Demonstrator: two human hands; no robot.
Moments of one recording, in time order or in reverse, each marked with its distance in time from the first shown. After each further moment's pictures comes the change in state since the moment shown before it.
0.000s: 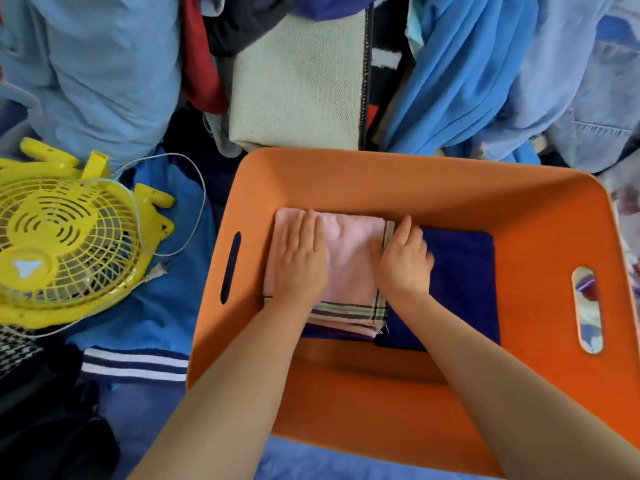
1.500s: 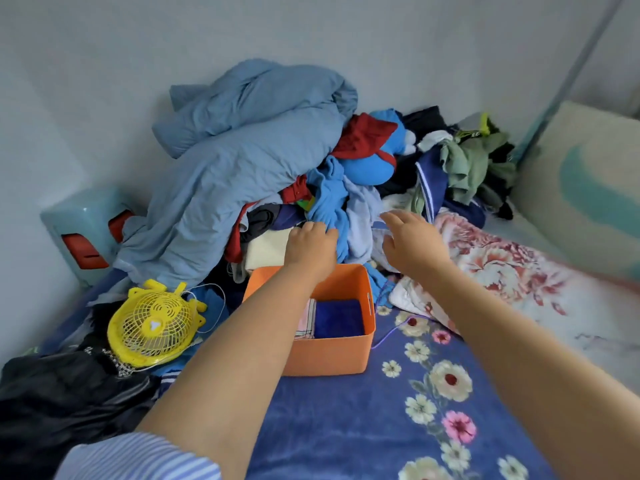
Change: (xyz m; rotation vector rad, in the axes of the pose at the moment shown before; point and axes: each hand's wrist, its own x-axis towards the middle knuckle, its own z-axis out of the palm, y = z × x) left_hand -0.206 0.165 -0.422 0.151 0.237 0.244; right_hand -0.328 0.057 -0.416 -0.172 0.461 -0.440
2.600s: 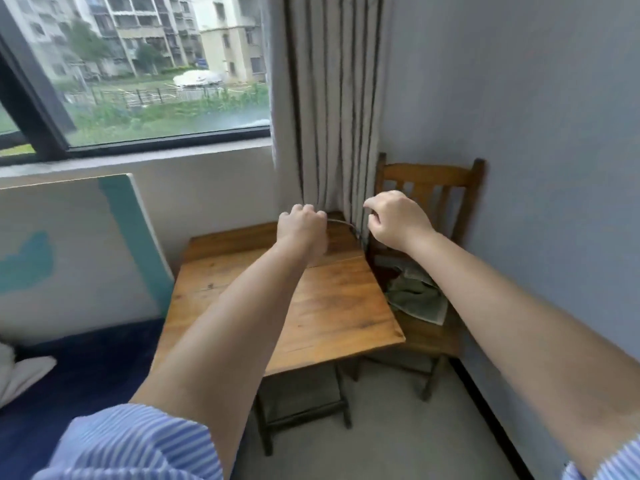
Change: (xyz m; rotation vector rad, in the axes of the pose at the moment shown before) left_hand -0.685 0.643 -0.296 -0.366 0.134 1.656; right_hand -0.989 0.001 -0.359 -0.507 0.279 1.587
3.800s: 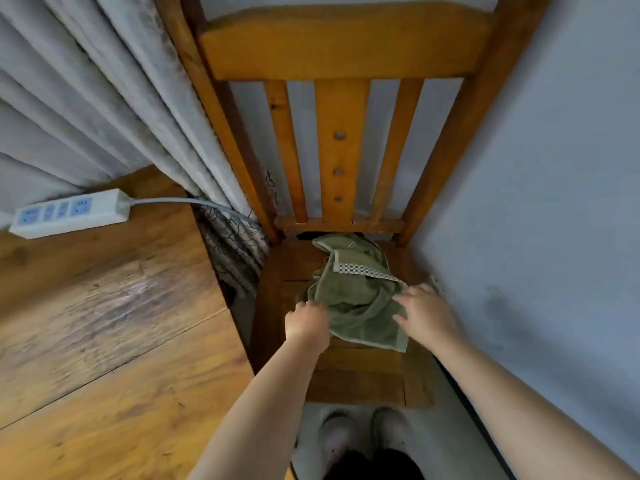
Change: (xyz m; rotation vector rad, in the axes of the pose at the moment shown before) left_hand 0.354 0.257 0.446 -0.087 -0.926 0.180; right_hand 0.083 0.466 0.386 -0.009 -0.688 0.502
